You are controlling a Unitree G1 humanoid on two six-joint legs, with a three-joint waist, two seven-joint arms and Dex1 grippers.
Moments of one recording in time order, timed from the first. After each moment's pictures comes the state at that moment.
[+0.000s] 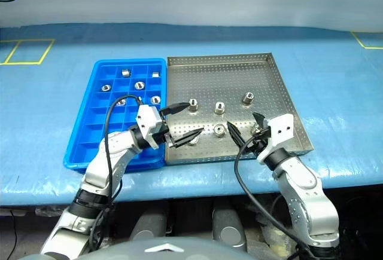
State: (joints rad) left arm -0.23 0.29 -0.22 -0.11 -0.25 0.07 -0.77; right arm 0.15 -0.33 -0.12 -0.57 0.44 0.48 0.36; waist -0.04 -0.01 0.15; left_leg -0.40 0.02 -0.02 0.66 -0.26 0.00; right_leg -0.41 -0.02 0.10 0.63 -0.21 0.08
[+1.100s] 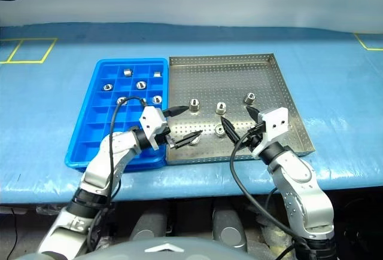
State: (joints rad) left arm -0.33 0.40 -0.31 -0.11 -0.16 0.26 -0.80; right arm 0.10 -0.34 -0.09 -0.56 0.44 0.48 0.37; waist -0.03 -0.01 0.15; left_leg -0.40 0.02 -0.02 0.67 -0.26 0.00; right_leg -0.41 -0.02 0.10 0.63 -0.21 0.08
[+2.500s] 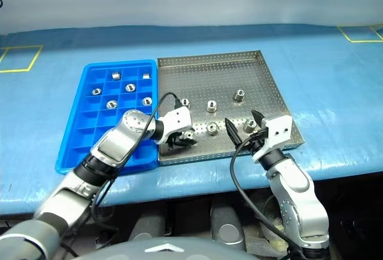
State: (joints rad) left arm -0.53 0.28 -0.34 -0.05 0.01 0.66 -0.84; right arm 0.15 -0.27 -0.08 -0.55 0.42 0.40 0.33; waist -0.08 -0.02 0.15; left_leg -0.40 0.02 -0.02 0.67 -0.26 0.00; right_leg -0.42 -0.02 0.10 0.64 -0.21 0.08
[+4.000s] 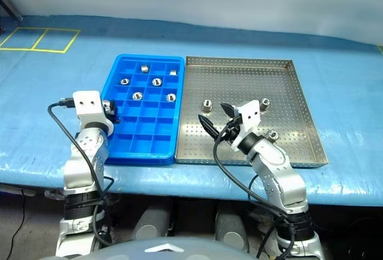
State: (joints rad) left arm -0.24 0.13 0.20 -0.18 0.05 0.56 0.04; right arm -0.06 -0.28 0.04 -0.36 0.43 0.44 0.45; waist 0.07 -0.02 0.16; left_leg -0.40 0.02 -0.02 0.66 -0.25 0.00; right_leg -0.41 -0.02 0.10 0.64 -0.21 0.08
